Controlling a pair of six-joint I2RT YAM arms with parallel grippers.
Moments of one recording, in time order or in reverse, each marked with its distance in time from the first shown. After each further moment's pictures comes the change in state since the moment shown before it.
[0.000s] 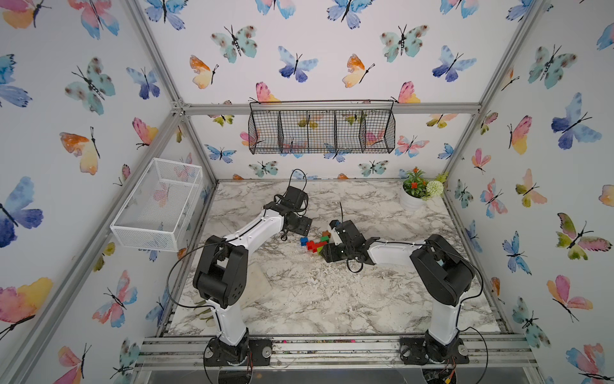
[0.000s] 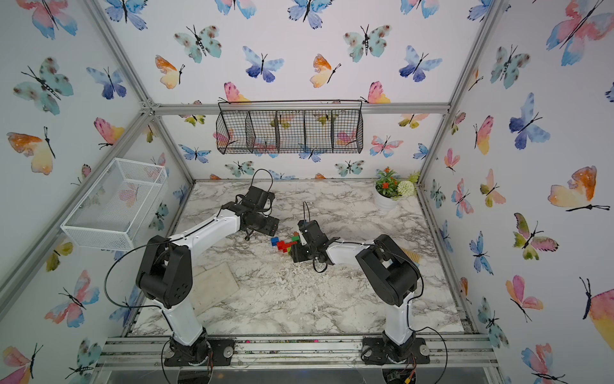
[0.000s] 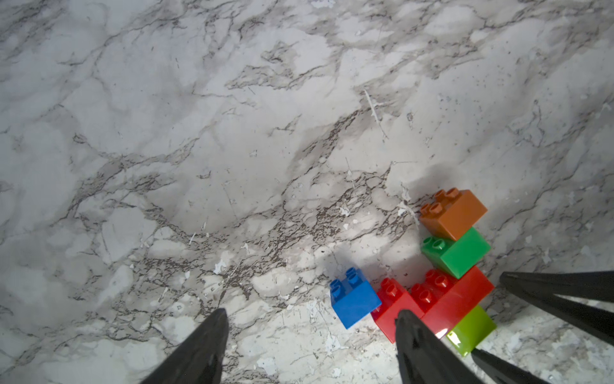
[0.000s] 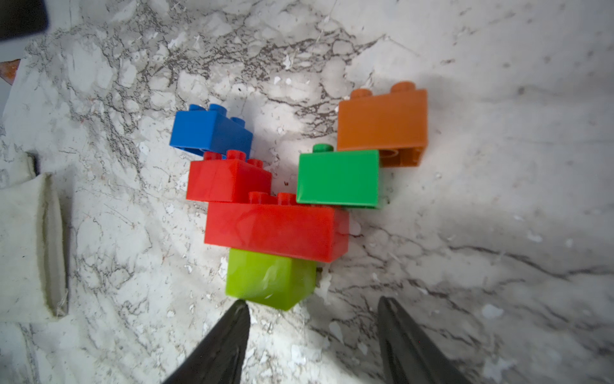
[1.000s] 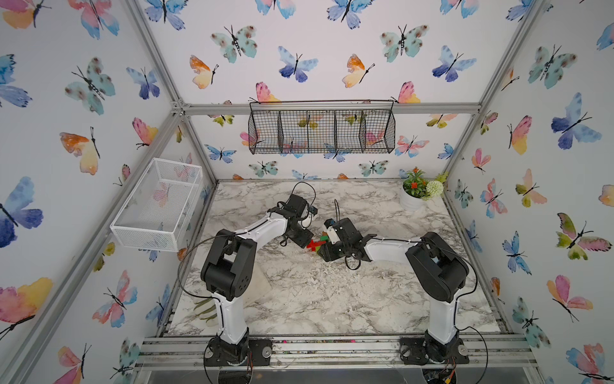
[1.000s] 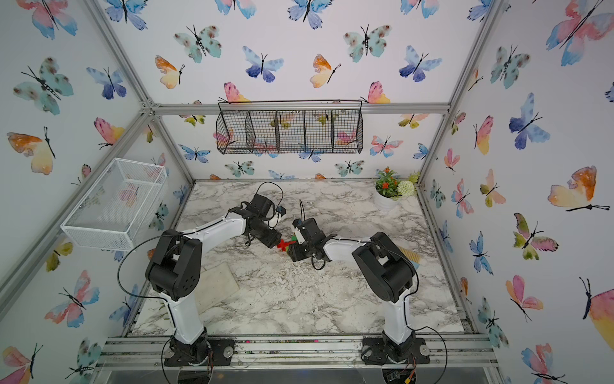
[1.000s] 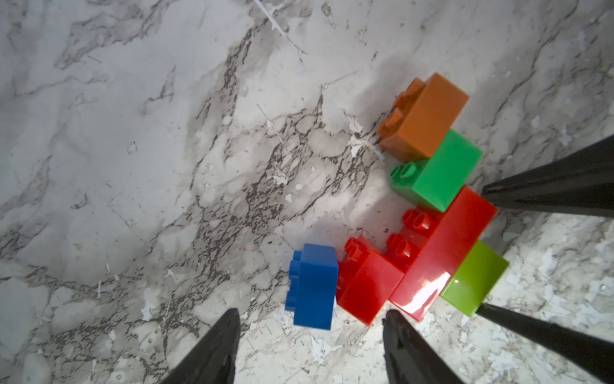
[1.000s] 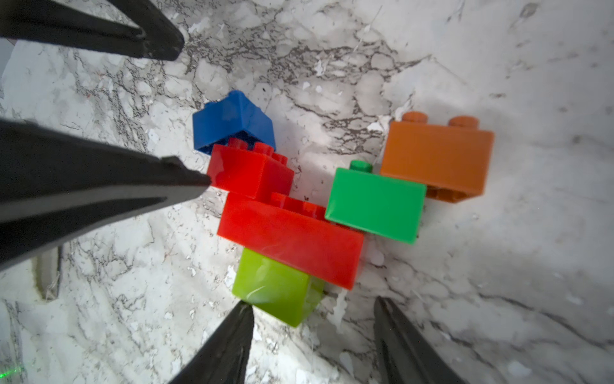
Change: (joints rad) left arm 0.014 0.080 -0.047 0.008 0.164 0.256; right arm -0.006 0.046 0.068 -0.034 -0.041 -0.120
